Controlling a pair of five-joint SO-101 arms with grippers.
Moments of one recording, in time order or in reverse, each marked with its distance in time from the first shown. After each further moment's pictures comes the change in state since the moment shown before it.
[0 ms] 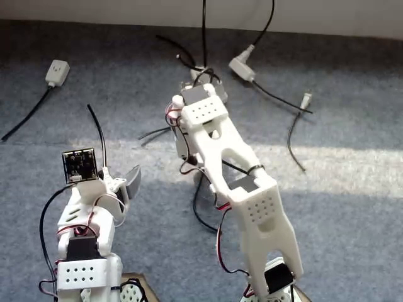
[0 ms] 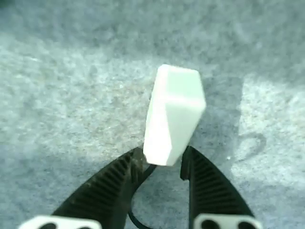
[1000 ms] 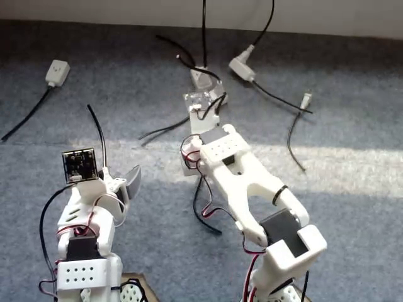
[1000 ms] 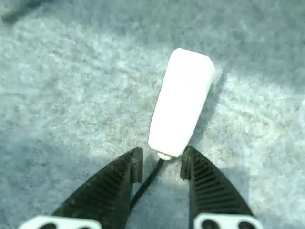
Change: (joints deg) left arm -0.1 0.0 0.0 0.0 0.0; right arm -1.4 -34.2 59.6 -46.2 3.9
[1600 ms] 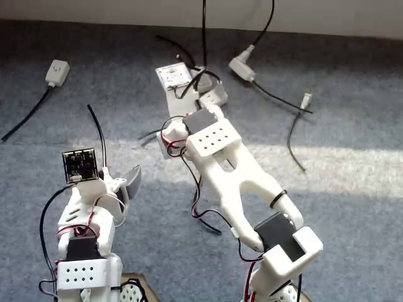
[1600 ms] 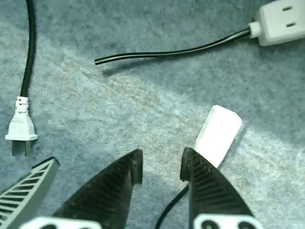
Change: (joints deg) left arm 0.1 0.0 0.0 0.0 0.0; right arm -5.5 -0.5 -18.7 13.2 1.9
